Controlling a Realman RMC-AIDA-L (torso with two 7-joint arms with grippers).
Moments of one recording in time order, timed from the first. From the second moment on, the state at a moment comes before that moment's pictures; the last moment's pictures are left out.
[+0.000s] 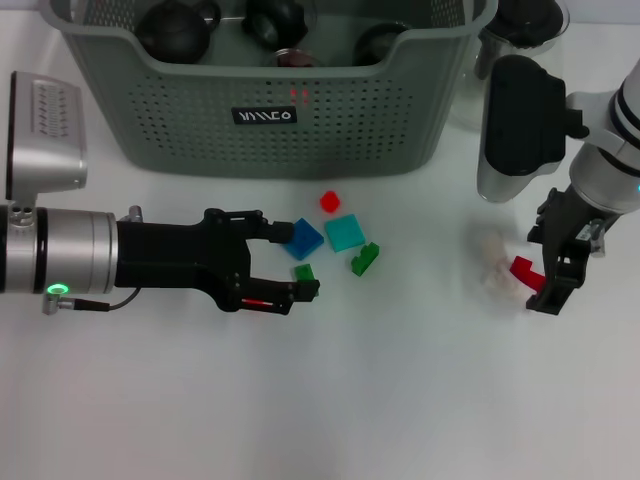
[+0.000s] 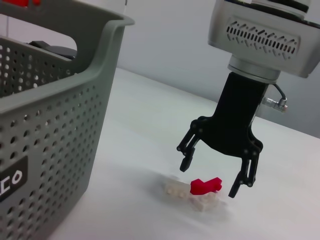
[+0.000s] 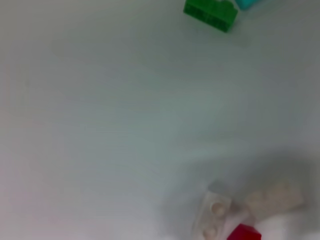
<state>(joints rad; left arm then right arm) -0.46 -2.17 0.79 0.76 2.12 1.57 -1.38 0.84 2.10 -1.49 -0.95 -2.79 -1.54 2.09</state>
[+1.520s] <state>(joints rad) -0.46 -2.16 0.79 0.75 2.12 1.57 -1.38 0.83 2.10 -1.47 -0.91 -2.79 -1.52 2.15</state>
